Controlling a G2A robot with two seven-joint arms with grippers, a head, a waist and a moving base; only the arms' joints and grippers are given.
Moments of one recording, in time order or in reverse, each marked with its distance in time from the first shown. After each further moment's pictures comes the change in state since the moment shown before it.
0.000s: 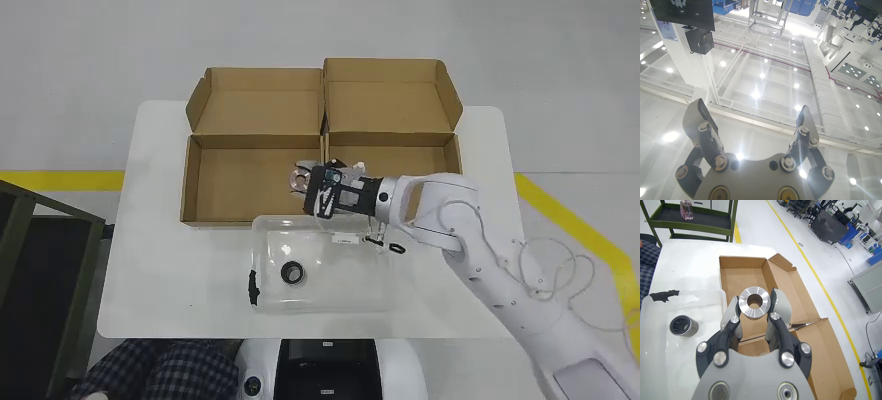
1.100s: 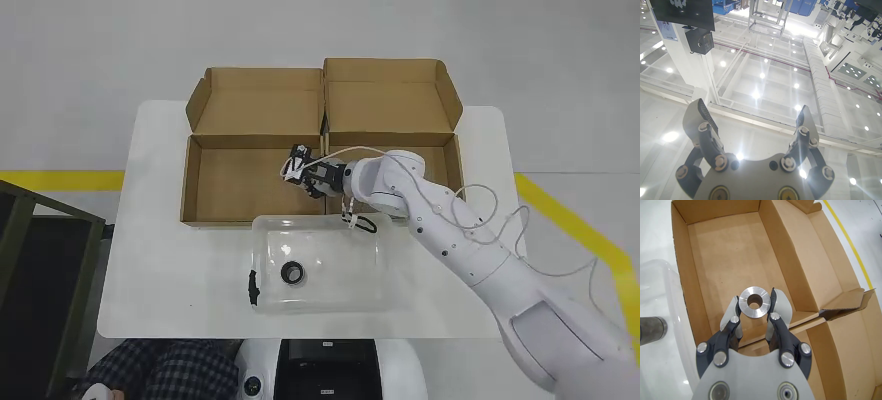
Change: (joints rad) left arm 0.000 0.000 0.000 0.000 0.000 0.000 0.000; right arm 0.235 -0.170 -0.228 0.521 0.089 0.079 0.056
